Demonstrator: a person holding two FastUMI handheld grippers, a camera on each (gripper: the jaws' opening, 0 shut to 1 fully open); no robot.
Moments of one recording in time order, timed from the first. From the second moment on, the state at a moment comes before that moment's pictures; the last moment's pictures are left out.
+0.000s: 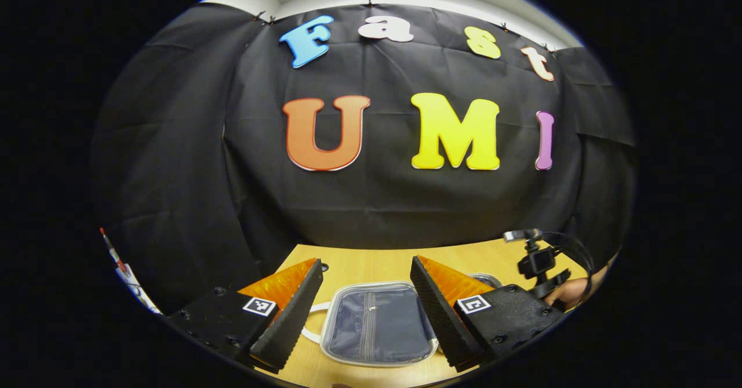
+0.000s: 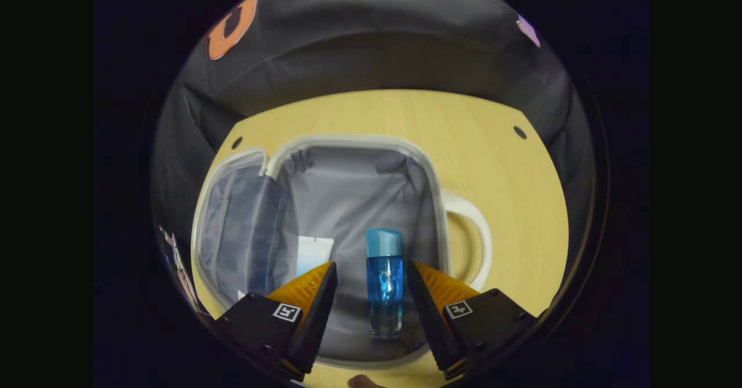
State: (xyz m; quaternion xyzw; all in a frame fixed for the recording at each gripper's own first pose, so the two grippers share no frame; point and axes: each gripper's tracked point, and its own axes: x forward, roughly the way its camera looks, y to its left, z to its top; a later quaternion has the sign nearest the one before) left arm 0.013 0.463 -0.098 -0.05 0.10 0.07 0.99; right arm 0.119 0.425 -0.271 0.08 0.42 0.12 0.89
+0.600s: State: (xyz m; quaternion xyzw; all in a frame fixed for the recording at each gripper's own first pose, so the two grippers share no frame) left arm 0.020 0.563 -0.291 -0.34 0.22 0.11 0.91; right arm 0.021 0.298 -0.032 0.04 0.16 0.18 0.97
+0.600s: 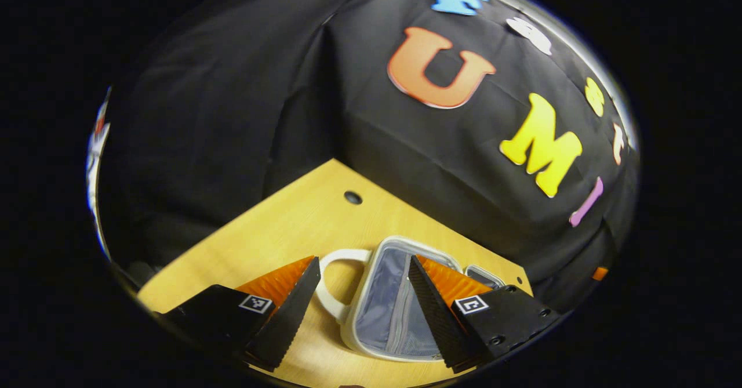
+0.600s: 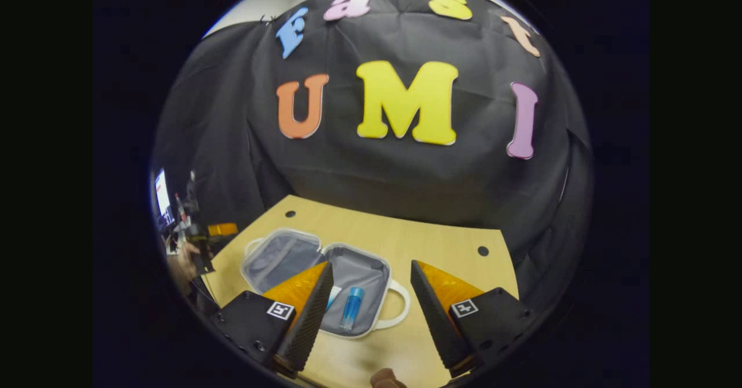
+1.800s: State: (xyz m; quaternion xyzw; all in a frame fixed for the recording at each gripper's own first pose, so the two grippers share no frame) left arm 0.067 0.550 -0.280 -0.44 0.24 0.05 0.86; right arm -0.046 0.115 0.002 0.07 0.08 -0.06 0.99
